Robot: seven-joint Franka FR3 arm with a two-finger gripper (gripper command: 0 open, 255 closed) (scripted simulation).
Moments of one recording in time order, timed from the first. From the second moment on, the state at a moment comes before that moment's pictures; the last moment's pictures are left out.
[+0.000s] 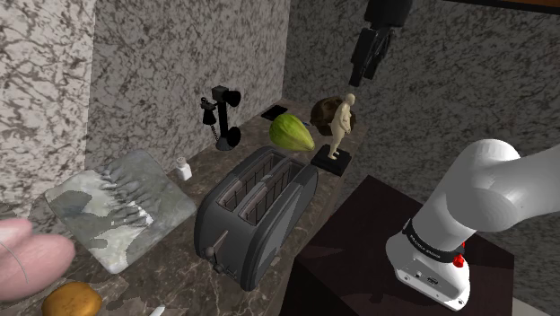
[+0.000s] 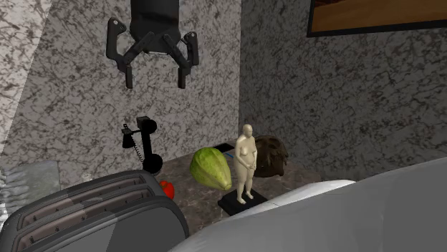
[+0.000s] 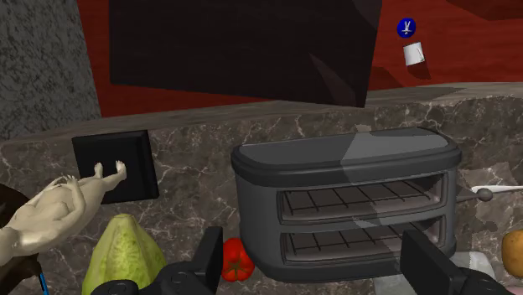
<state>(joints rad) 0.01 -0.80 0.04 -2.31 0.11 1.52 -0.04</state>
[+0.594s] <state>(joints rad) -0.02 -0.68 -0.12 -2.32 0.03 1.60 -0.25</state>
